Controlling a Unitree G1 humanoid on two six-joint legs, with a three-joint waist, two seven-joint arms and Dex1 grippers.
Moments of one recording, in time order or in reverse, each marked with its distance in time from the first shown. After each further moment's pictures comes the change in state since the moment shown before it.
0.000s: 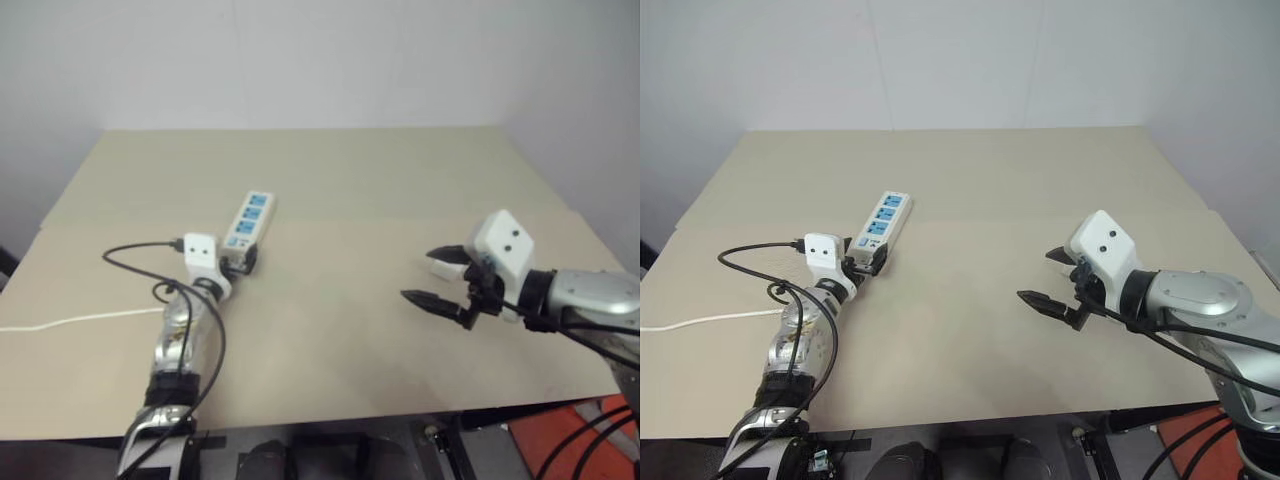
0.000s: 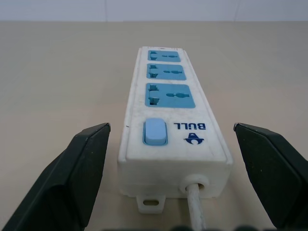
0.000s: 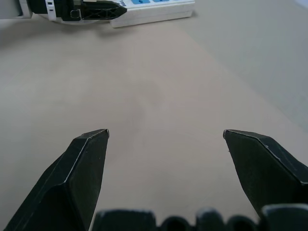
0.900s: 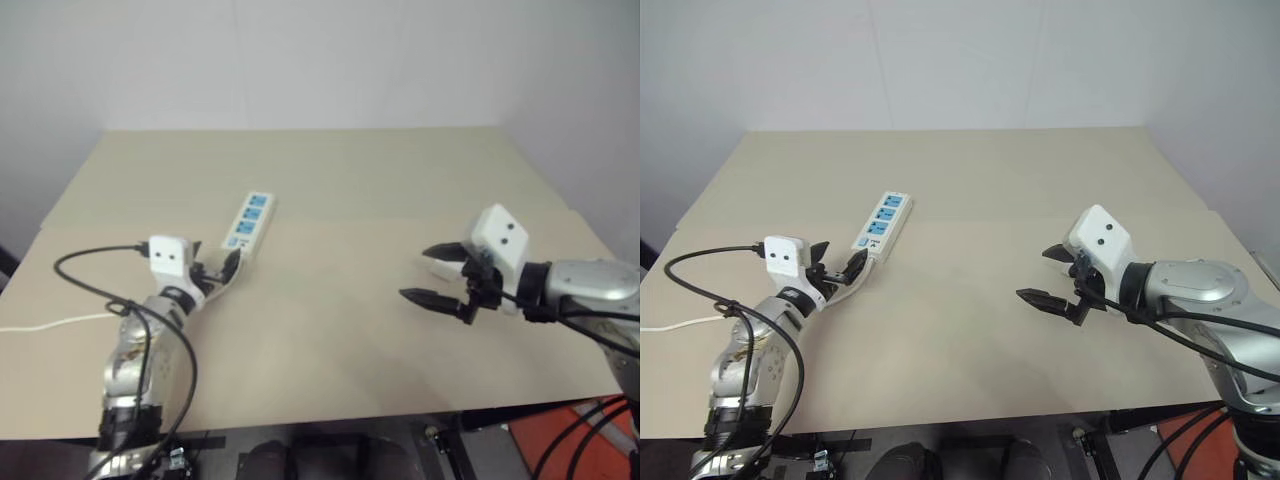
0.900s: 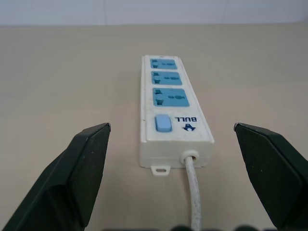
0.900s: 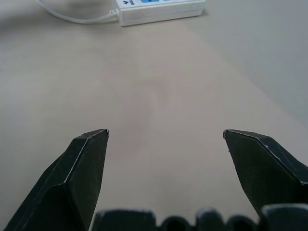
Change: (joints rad) left arm 0.172 0.103 0.043 -0.376 -0.116 0.256 -0.034; right arm -0.074 -0.002 0.043 0.064 -0.037 -0.019 0.084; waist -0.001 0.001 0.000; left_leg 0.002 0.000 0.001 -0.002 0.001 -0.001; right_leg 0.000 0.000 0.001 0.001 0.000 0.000
